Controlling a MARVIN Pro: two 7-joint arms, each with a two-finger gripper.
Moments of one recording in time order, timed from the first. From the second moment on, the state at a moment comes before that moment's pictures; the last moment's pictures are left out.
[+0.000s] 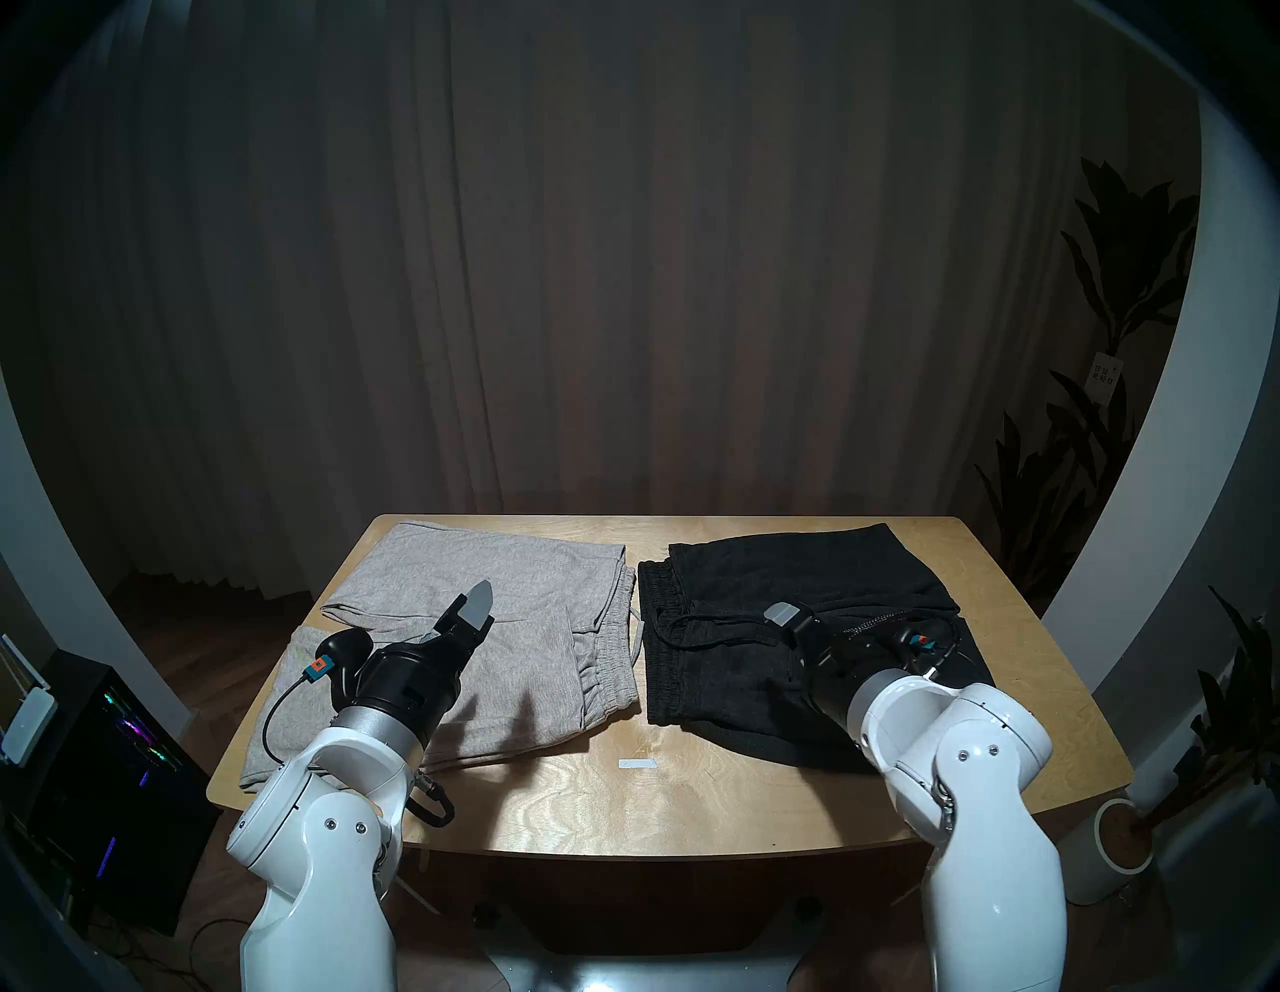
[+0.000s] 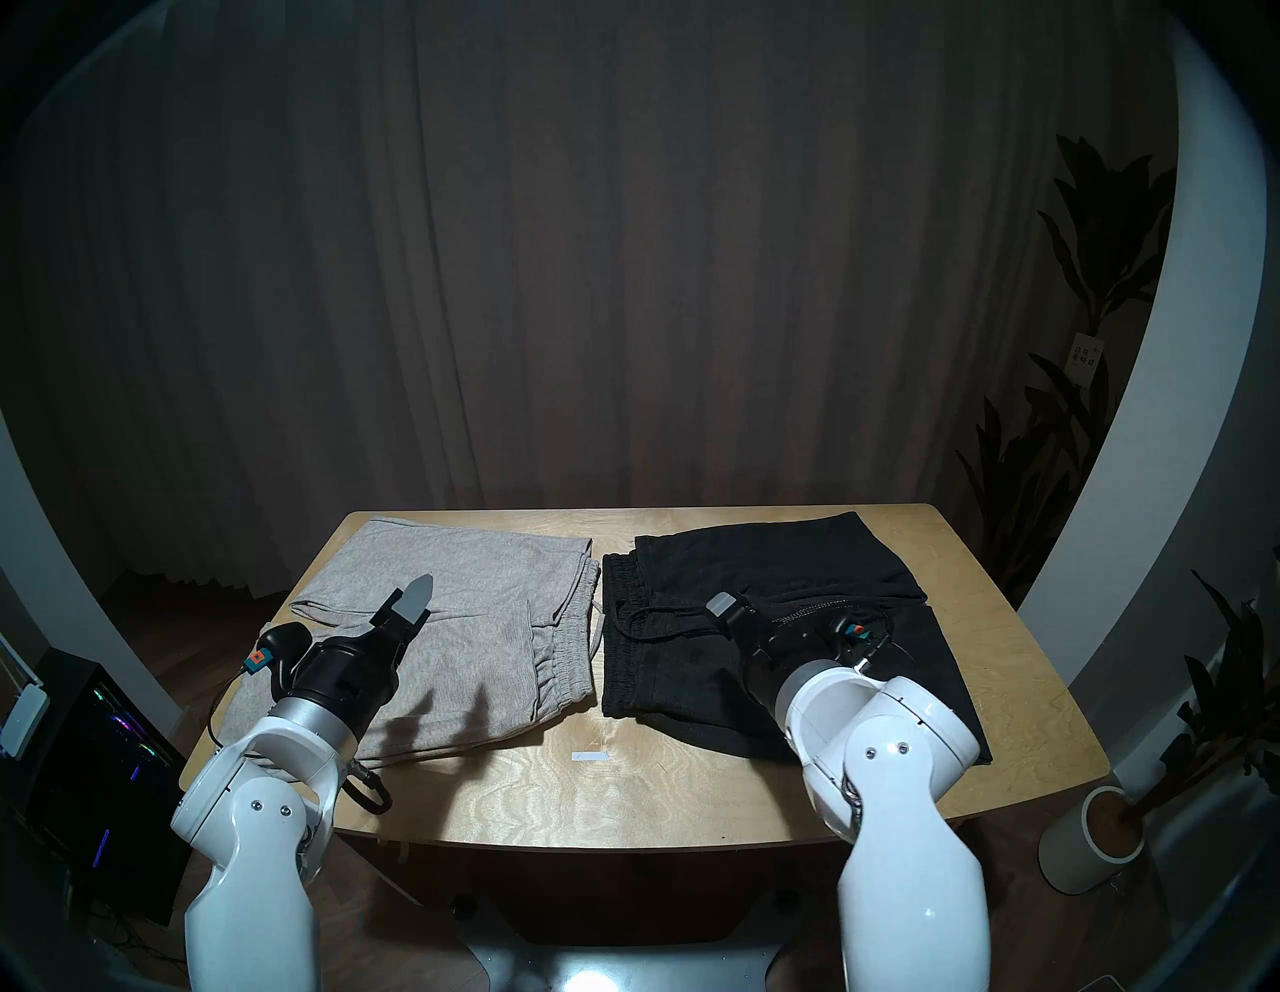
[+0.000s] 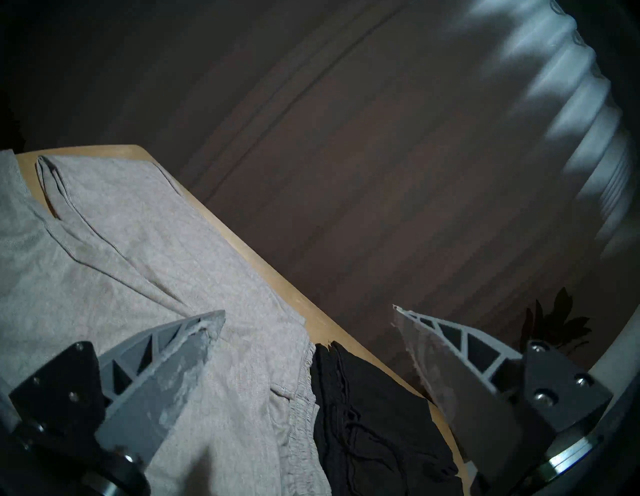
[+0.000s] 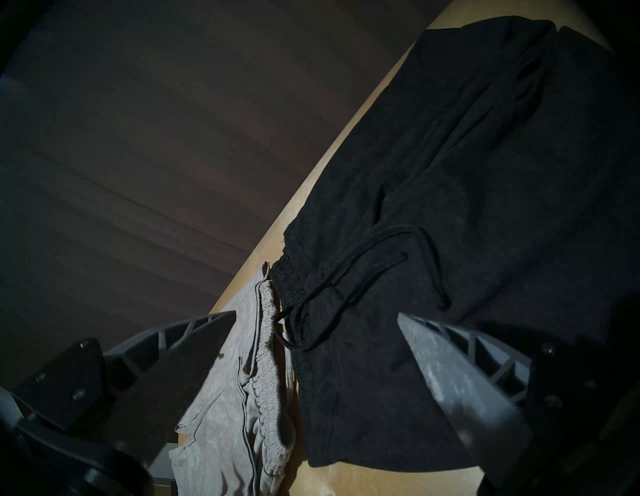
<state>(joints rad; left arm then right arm) 2.07 -1.67 -1.76 -2.23 -0.82 0.46 -0.04 -1.92 -1.60 1.62 -2.21 1.17 0.65 -0.56</state>
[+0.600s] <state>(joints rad) 2.14 -1.70 -1.76 -2.30 -0.83 0.45 0.00 -1.92 -1.58 1.55 -2.21 1.23 0.73 -0.50</state>
